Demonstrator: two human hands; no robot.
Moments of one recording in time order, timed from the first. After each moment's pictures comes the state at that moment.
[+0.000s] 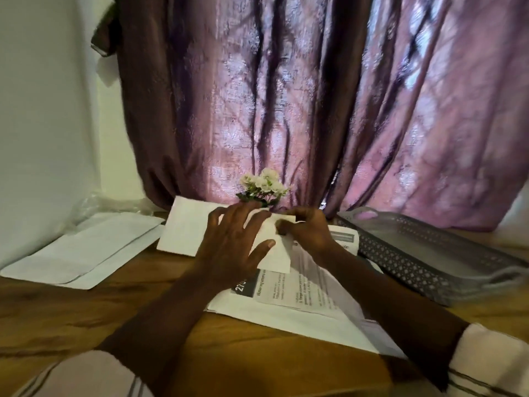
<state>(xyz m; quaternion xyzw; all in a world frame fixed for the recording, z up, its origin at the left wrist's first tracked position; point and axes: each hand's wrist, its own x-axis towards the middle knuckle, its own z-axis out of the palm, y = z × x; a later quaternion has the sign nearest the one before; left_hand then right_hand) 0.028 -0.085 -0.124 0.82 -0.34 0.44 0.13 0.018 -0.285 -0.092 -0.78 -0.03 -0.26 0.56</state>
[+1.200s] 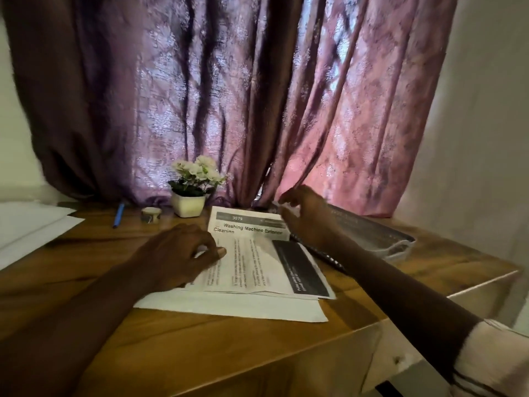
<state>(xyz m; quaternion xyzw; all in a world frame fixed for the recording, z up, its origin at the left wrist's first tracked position) 0.038 -0.095 -0.142 0.84 -0.45 0.22 0.22 -0.063 -0.381 -0.065 -0.92 0.00 -0.39 0.09</state>
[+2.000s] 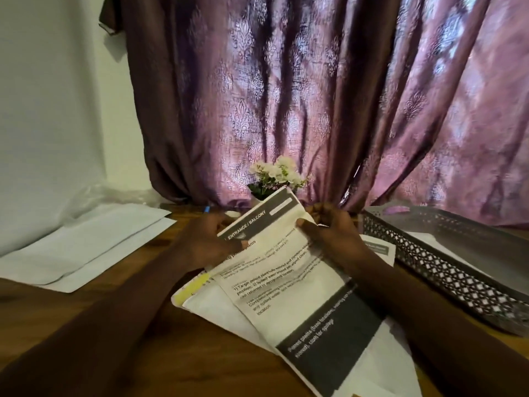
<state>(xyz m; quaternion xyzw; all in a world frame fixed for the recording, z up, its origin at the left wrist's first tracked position) 0.068 -0.042 -0.117 0.88 -0.20 0.11 0.42 0.033 -0.314 -0.110 -0.75 -0.10 -0.20 0.62</state>
